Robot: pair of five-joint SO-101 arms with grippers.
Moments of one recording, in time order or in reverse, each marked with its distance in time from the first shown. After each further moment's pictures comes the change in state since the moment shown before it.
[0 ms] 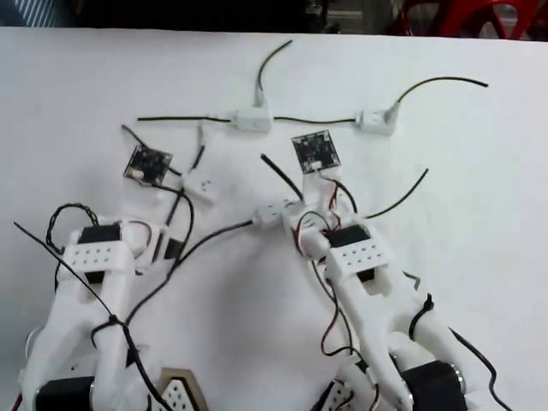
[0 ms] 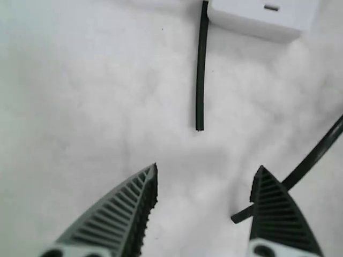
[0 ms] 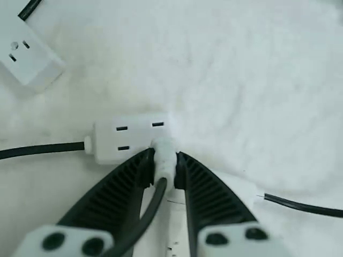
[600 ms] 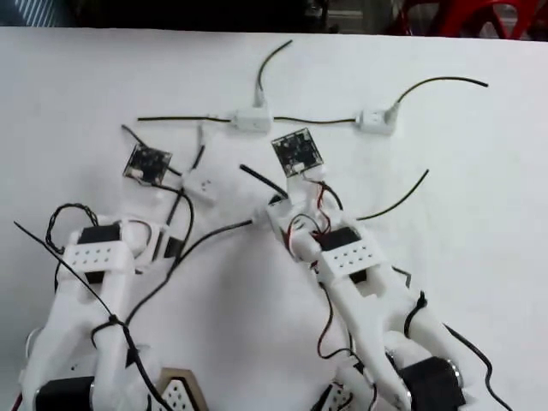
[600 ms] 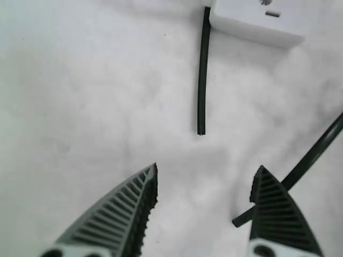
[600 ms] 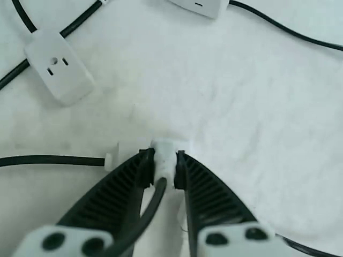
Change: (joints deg) left arm 0.0 0.0 0.1 -1.0 0.0; right arm -3.3 1.0 0.0 -6.5 4.5
